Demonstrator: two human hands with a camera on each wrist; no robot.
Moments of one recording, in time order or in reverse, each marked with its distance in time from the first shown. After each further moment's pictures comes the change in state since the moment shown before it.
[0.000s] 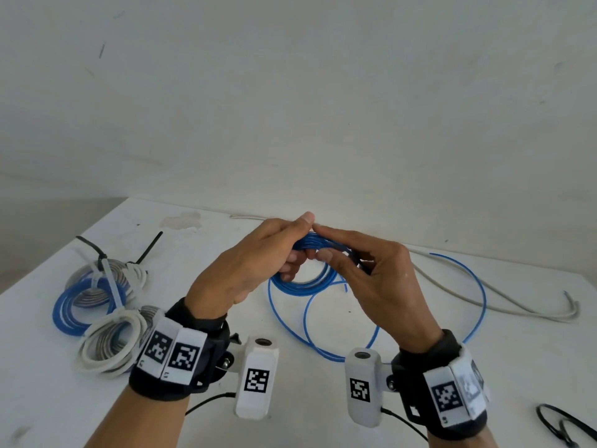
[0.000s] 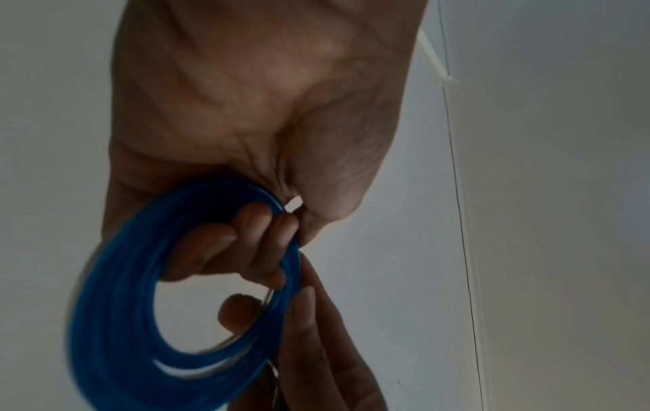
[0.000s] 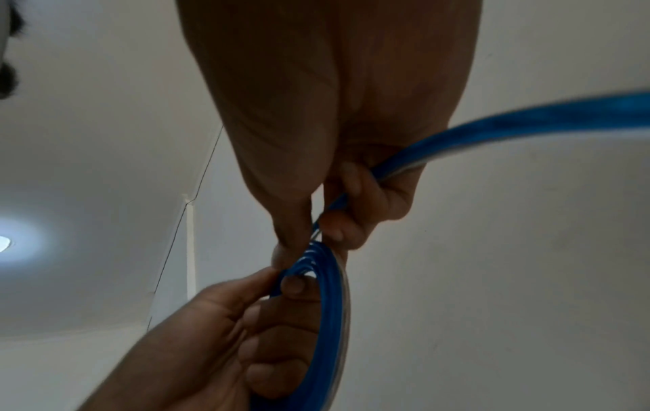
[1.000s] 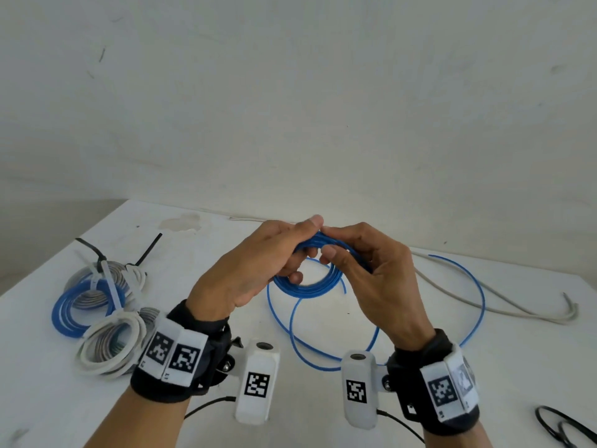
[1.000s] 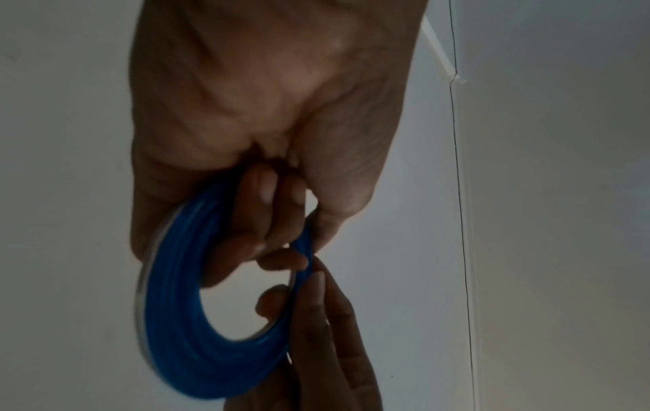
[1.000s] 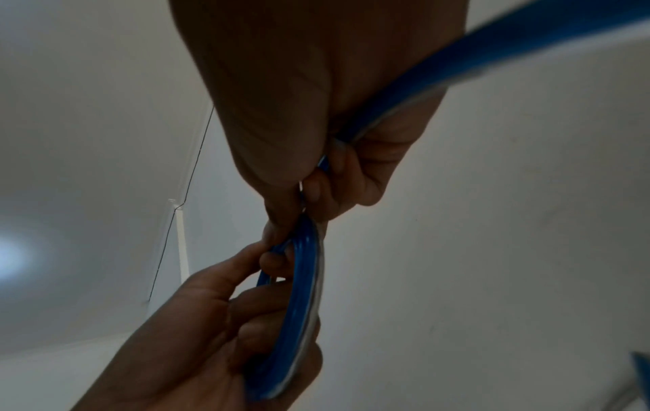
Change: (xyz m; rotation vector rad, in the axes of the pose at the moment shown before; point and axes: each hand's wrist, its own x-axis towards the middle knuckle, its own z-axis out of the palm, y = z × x) left_hand -0.004 0.005 0.005 -0.098 -0.064 0.017; right_hand 0.000 -0.005 0.003 0.234 0.078 -0.045
